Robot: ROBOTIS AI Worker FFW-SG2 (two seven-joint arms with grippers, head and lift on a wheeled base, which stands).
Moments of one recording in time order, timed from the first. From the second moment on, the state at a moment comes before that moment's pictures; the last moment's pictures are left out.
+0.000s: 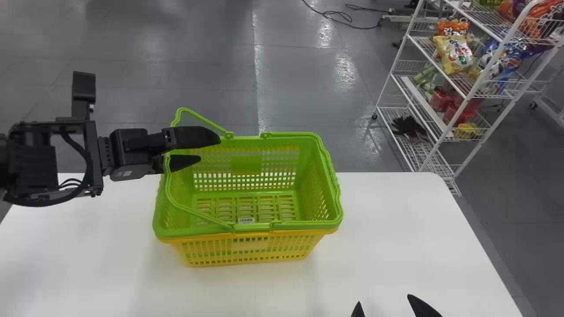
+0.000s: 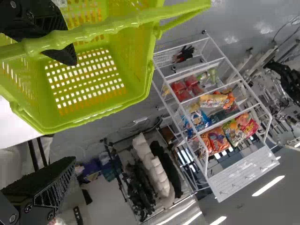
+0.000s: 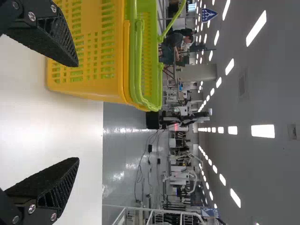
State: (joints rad) left arm -0.41 0.34 0.00 -1.52 1.25 1.30 -0.20; right arm 0.78 -0.09 0.02 -1.76 -0.07 -0.55 0.06
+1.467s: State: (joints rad) left arm -0.54 0.30 -0.10 -1.47 1.26 1.31 -0.19; right arm 0.39 -0.13 -0.05 -1.92 0.02 0.15 0.06
